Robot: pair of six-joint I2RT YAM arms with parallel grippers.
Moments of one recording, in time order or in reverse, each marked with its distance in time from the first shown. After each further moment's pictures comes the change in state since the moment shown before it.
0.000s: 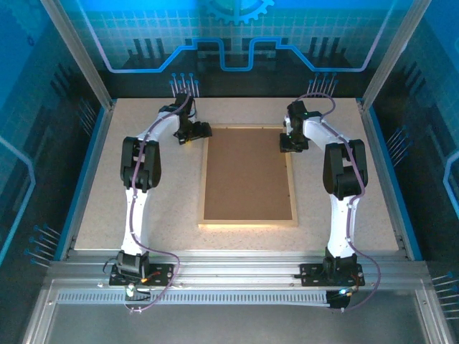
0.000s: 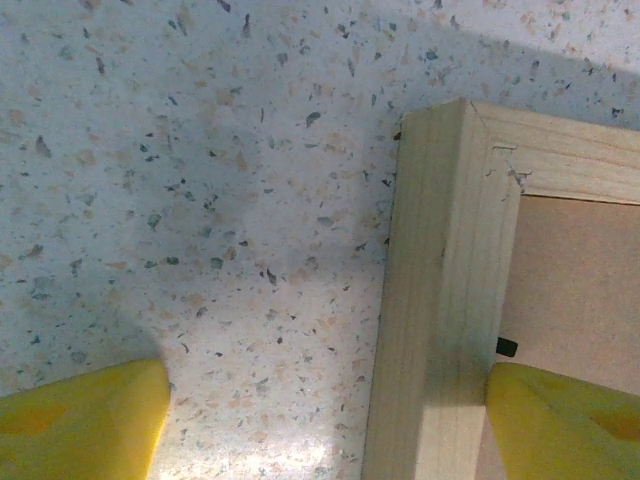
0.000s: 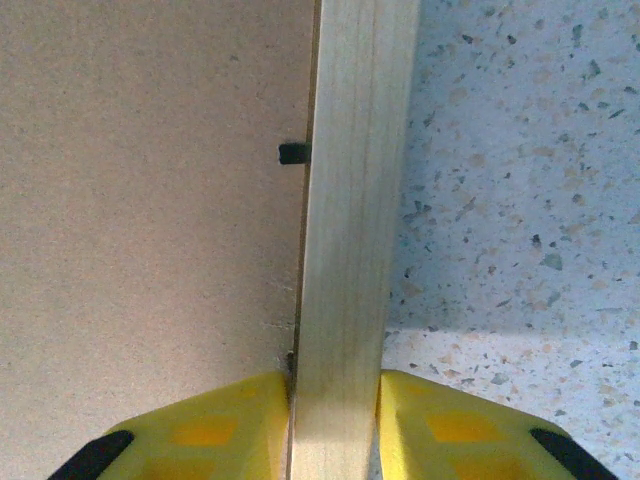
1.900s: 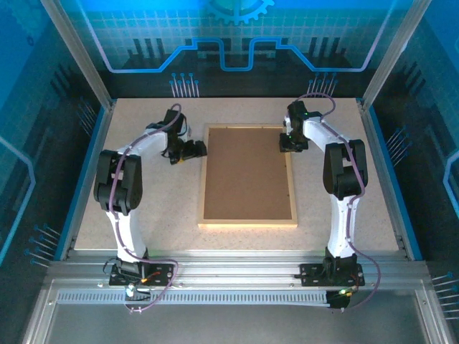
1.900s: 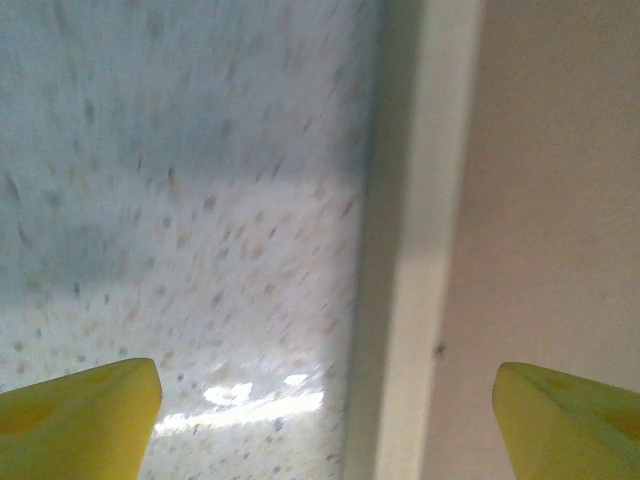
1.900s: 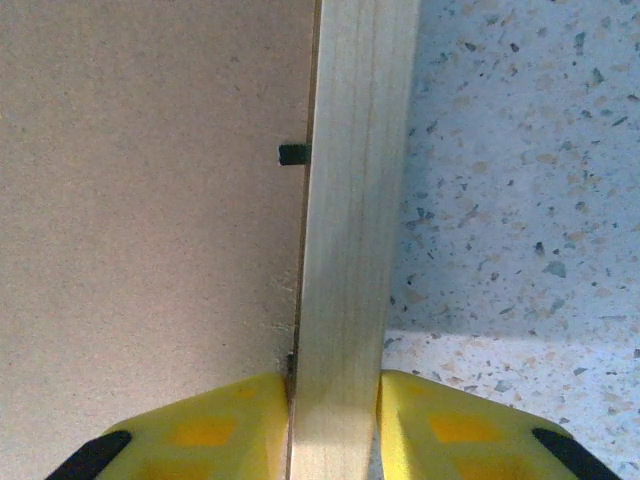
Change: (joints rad) left arm -0.008 -0.442 -0.620 0.113 0.061 0.013; right arm -0.002 0.002 -0.004 0.012 -0.004 0.000
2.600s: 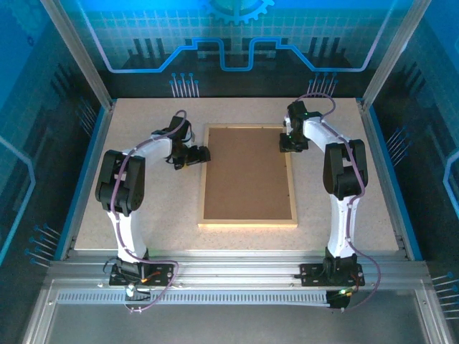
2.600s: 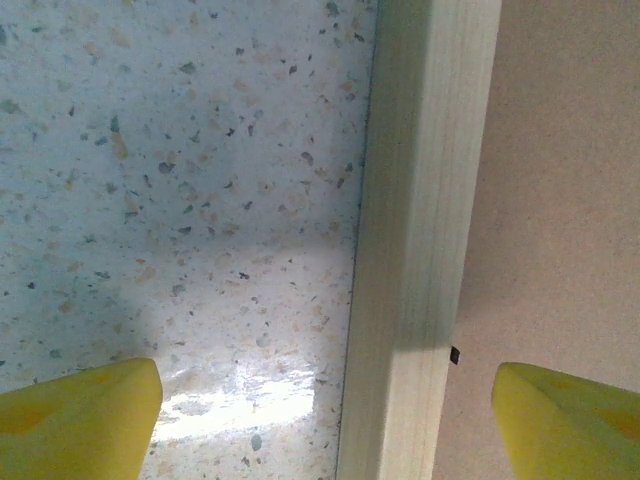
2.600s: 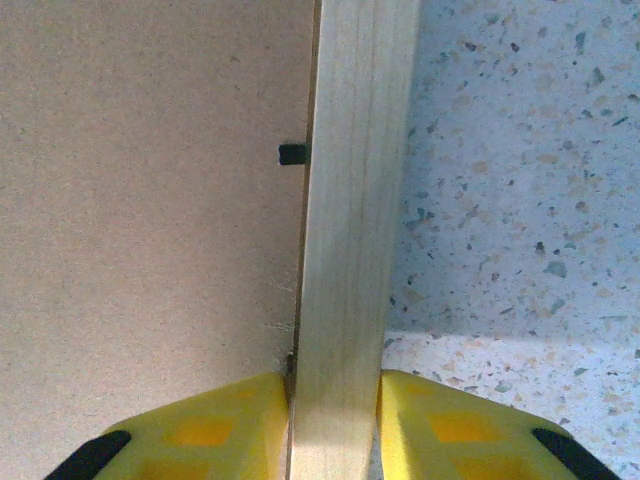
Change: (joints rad) left arm -0.039 -0.002 -0.061 0.093 -0.020 -0.044; right arm 0.000 0.000 -0.002 0.002 0.000 0.000
